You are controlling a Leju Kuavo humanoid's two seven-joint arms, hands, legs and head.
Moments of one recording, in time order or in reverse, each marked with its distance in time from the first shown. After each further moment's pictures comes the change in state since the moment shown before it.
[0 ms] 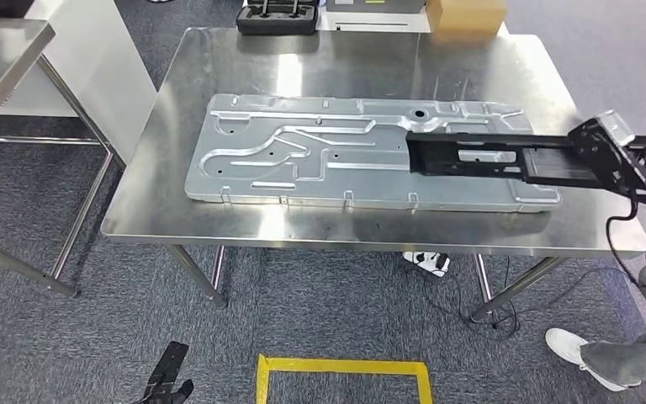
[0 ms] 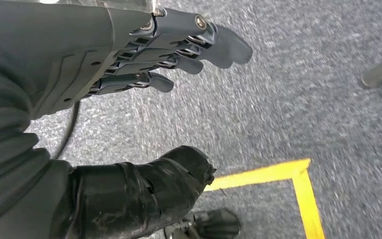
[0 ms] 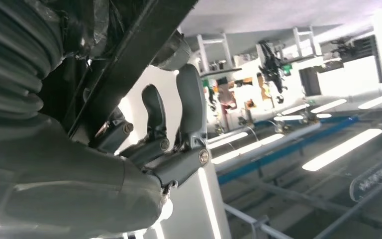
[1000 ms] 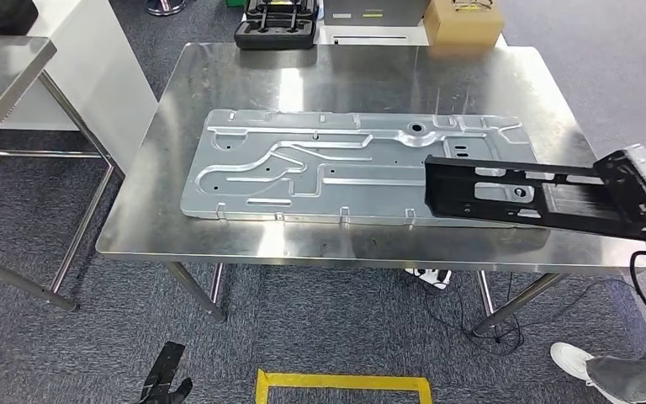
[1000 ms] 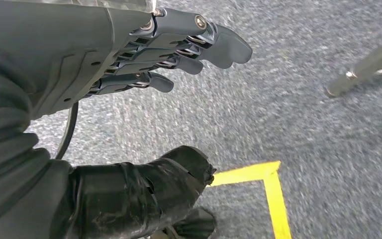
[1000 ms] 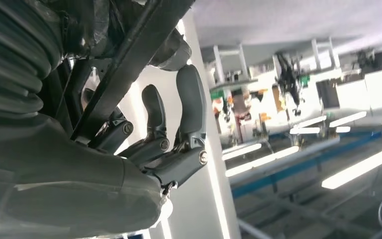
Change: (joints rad) left arm -0.004 0.007 0.000 0.000 0.031 0.001 -0.045; right arm 0.201 -0.028 -0.159 -0.059 -0.049 -0.002 -0.016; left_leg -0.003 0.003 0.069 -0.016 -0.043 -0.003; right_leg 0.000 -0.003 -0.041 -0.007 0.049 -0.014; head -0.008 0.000
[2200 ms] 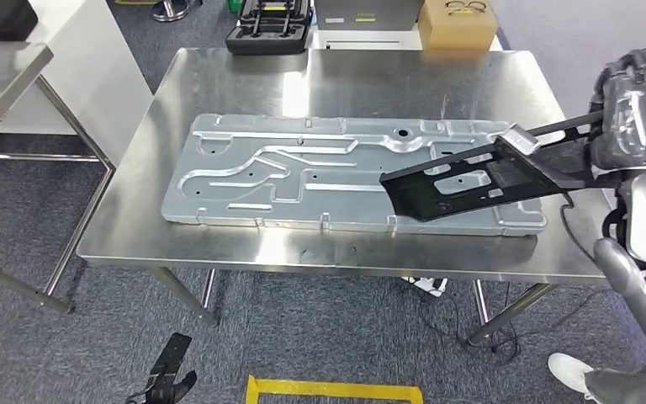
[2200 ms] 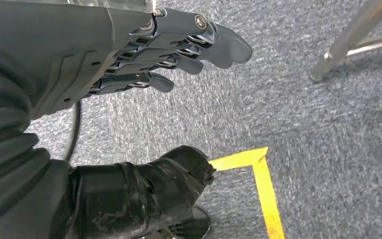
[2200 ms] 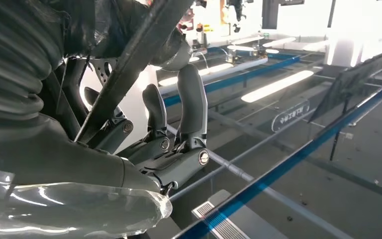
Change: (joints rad) left arm -0.038 0.012 0.000 -0.003 -0.057 -0.005 0.061; right arm -0.402 0.053 0.376 0.107 0.406 0.093 -0.133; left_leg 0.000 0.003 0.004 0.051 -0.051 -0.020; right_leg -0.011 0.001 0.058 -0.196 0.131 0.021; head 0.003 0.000
